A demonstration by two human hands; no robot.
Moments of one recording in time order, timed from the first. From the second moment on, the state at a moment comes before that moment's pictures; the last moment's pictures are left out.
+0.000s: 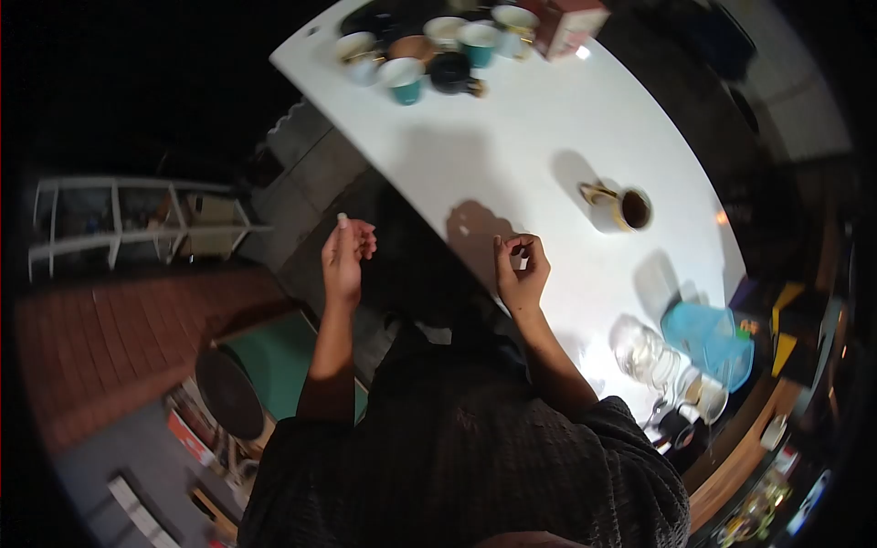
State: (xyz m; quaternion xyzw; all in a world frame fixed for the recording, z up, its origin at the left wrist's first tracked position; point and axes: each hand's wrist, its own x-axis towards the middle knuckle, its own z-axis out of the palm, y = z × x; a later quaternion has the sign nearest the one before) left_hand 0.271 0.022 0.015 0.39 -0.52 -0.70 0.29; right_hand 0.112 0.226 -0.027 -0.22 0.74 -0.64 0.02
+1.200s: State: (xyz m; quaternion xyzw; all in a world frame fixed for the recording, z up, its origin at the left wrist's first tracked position) left_hand 0.860 0.150 0.075 0.64 -0.14 -0.25 0.71; right_hand 0.753 -0.129 -0.178 -0.33 0.56 -0.14 0.74
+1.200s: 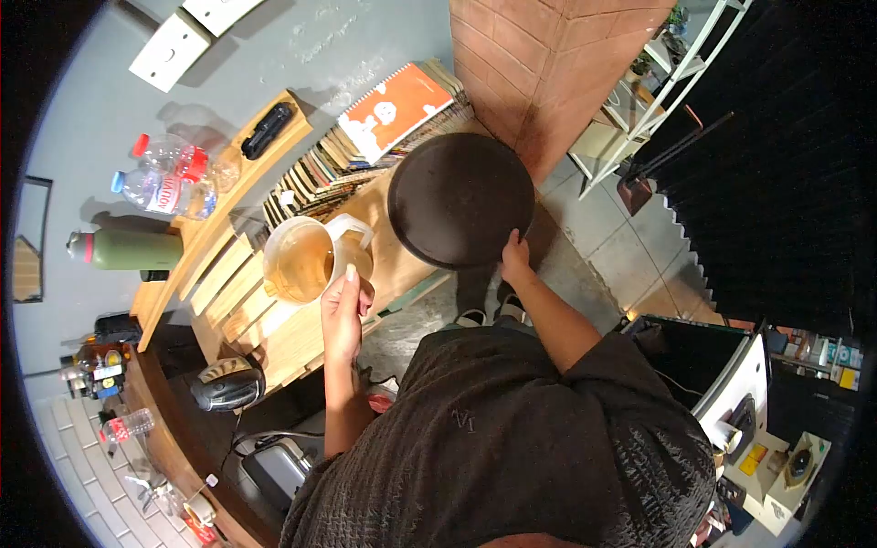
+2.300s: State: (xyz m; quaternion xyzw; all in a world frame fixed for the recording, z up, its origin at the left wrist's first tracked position) left_hand 0.446 -0.076 0.061 0.29 -0.63 -0.69 0.23; right_hand 0.212 0.201 0.033 -0.06 0.77 -0.61 0.18
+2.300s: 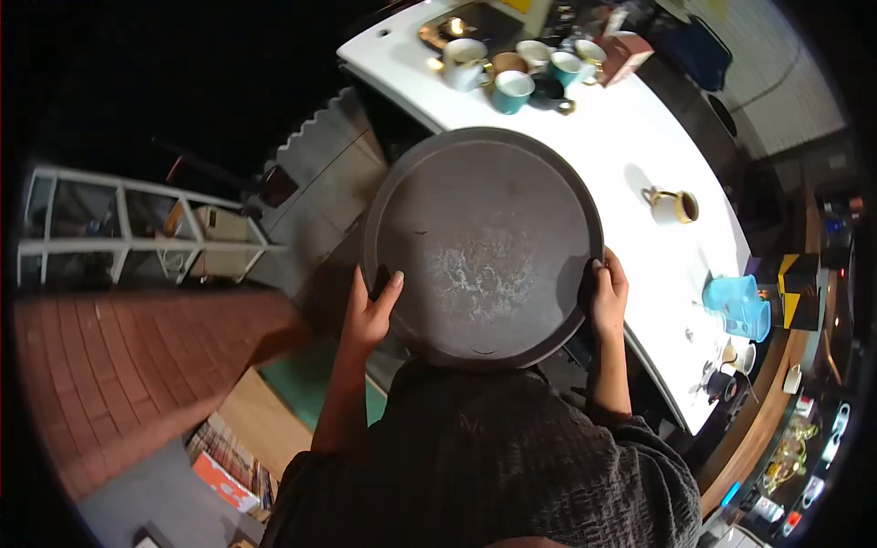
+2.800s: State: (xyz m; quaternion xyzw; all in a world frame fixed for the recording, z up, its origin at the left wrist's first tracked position) left_hand 0.252 -0.034 0.017 0.28 -0.68 -0.67 0.10; right_hand 0.100 0.300 -0.001 -0.08 0.85 -0.50 0.11
